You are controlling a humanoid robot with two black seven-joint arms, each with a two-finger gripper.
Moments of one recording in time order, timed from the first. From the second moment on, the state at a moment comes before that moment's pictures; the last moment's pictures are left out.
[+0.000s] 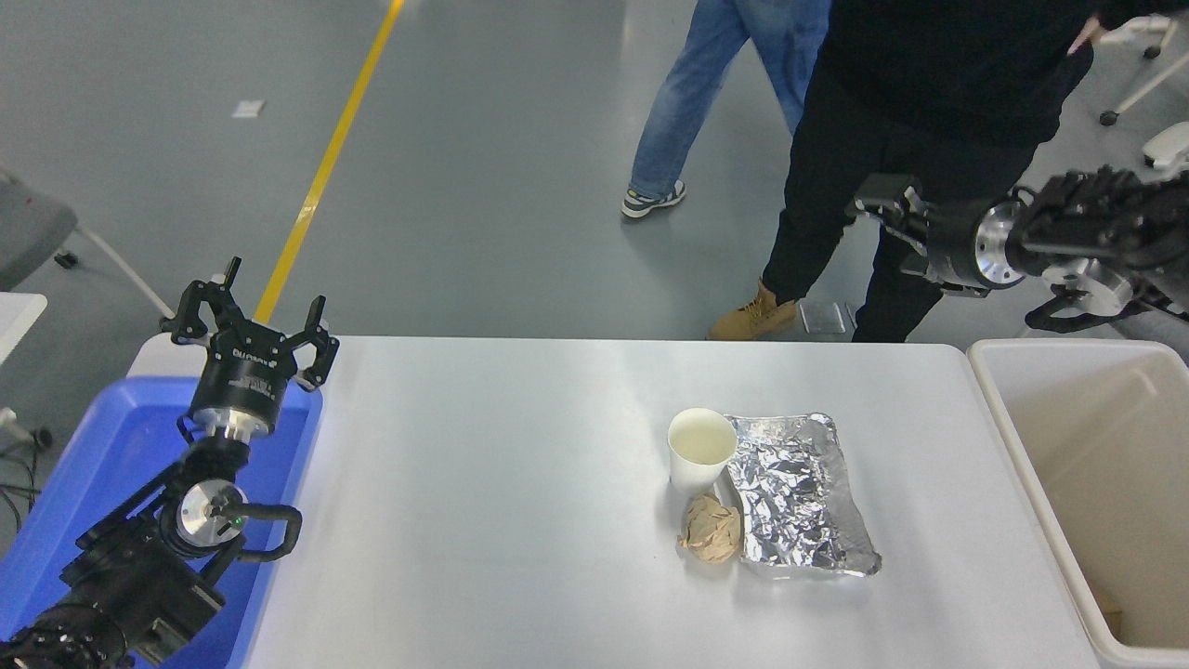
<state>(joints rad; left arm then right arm) -0.54 0.24 -0.94 -0.52 0.00 -0.56 -0.50 1.87 -0.21 -1.47 0.96 0.38 0.42 0.25</state>
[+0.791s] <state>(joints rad) -0.54 0.24 -0.94 -0.52 0.00 -0.56 -0.50 2.24 -0.02 -1.42 1.11 0.22 0.77 0.25</state>
